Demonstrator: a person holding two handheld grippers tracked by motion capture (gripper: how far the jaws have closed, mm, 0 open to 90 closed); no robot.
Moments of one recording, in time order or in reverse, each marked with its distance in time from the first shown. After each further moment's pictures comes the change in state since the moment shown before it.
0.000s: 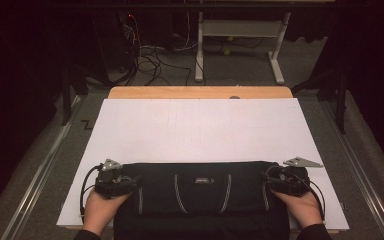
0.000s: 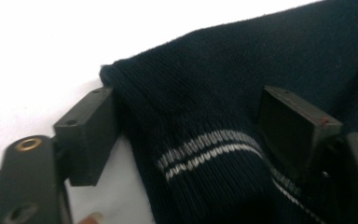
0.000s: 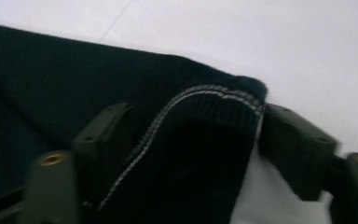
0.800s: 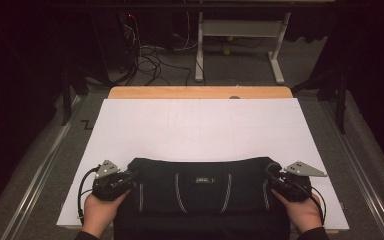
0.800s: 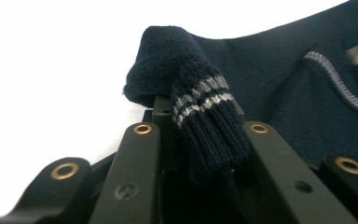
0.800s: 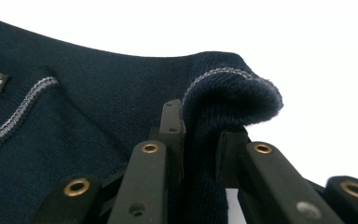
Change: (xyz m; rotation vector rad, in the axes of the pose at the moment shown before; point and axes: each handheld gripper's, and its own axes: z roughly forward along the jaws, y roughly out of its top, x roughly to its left) left arm -0.011 0.000 -0.024 -0.159 -0.099 0.076; right arm 0.017 -0.003 -0.021 -0.134 0.022 -0.106
